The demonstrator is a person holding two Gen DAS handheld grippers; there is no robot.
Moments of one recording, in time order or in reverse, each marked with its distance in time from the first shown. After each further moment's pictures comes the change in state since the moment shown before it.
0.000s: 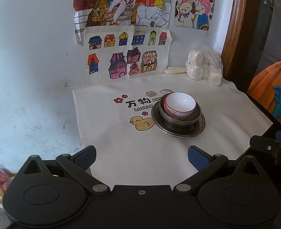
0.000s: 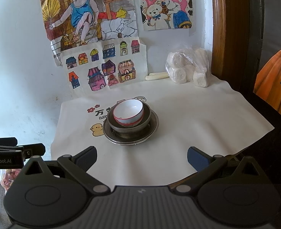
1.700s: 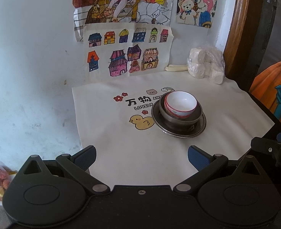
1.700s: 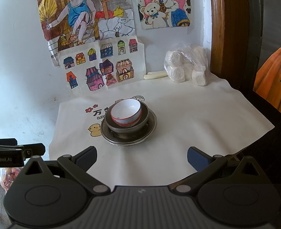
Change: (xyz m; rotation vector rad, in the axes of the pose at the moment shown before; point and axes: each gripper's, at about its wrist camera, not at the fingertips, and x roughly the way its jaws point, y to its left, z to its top) left arm 0.009 -0.005 0.004 0.001 0.020 0.011; right arm 0.006 -0.004 0.002 0.013 0.011 -0.003
